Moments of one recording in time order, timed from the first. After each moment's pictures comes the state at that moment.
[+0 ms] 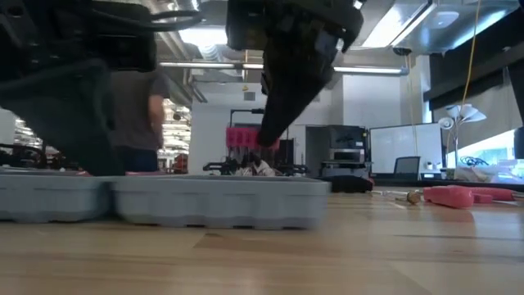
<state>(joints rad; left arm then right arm) -0.63 1.72 0.85 -0.19 -0.36 -1.01 0.23 2.05 1.59 -0.71 -0.03 0.16</state>
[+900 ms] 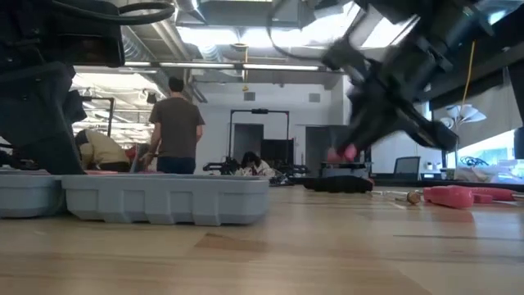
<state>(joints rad) -0.68 1.67 0.84 -0.34 -0.42 -1.07 0.26 1.59 0.80 -0.19 0.29 1.67</state>
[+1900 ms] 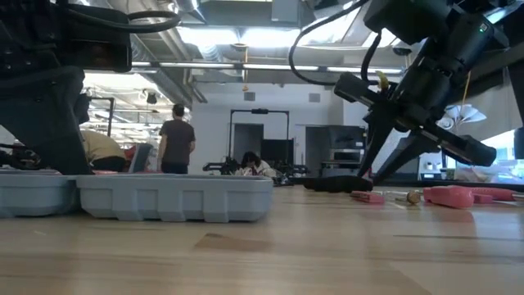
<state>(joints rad) -0.65 1.67 0.84 -0.33 -0.40 -1.10 0.27 1.60 0.76 -0.25 0.28 1.94</state>
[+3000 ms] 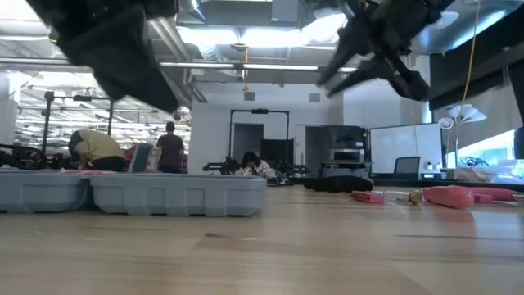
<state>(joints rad) -0.54 1.53 0.85 -0.19 -0.49 -0.70 0.27 1.46 0.92 -0.23 0.38 1.39</state>
